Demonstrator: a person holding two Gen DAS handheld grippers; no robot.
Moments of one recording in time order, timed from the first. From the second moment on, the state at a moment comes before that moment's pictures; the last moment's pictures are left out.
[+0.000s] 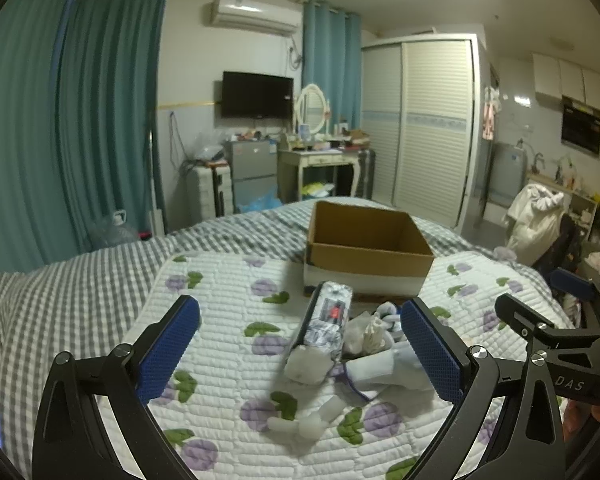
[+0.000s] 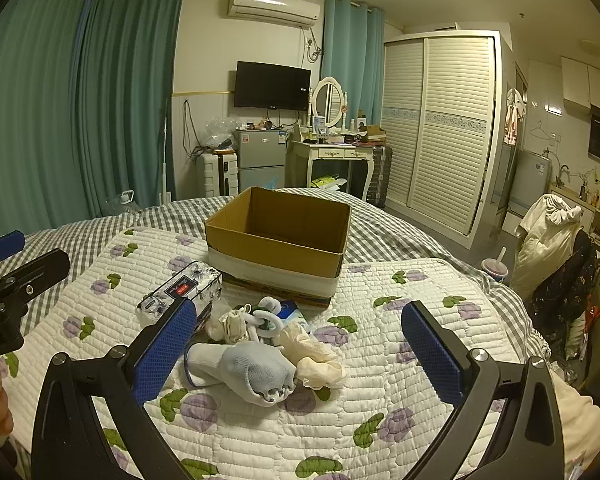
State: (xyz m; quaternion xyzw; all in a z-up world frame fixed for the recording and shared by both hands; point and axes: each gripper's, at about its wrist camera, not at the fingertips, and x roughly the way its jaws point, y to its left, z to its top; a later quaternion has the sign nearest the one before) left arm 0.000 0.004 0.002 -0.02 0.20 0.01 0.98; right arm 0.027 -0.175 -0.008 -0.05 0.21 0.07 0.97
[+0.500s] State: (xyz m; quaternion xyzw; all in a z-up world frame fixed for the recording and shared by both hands) left arm -0.001 0.005 0.000 -0.02 0.20 0.01 0.98; right arm 0.028 -0.173 -0.010 -0.05 0.21 0.07 0.97
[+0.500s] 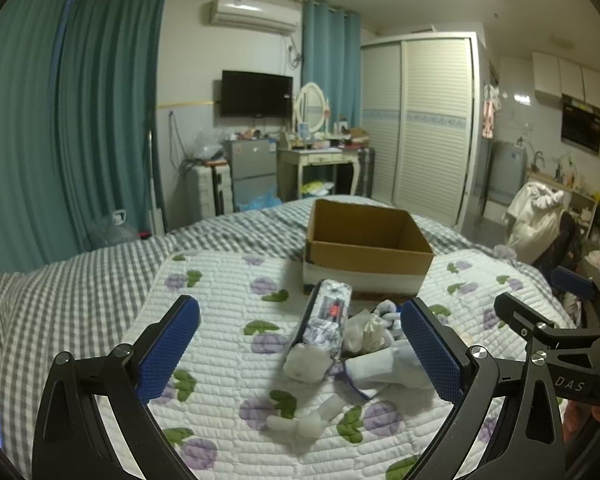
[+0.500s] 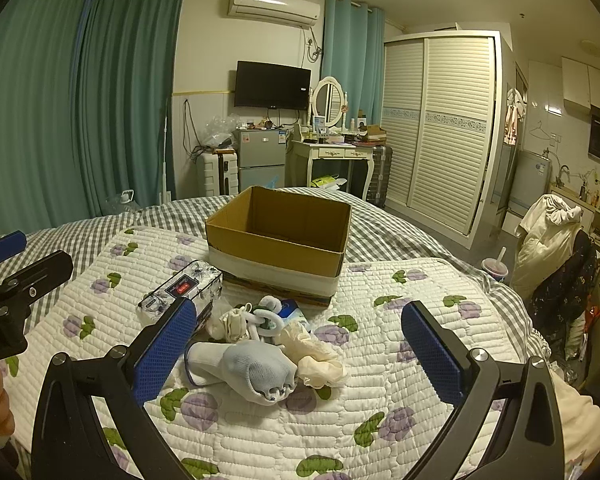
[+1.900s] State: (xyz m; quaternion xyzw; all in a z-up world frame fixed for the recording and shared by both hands) left arm -0.001 0.004 -0.004 -0.02 0.21 0.01 0.98; right arm 0.027 -0.173 -0.011 -0.05 0.21 0.07 0.97
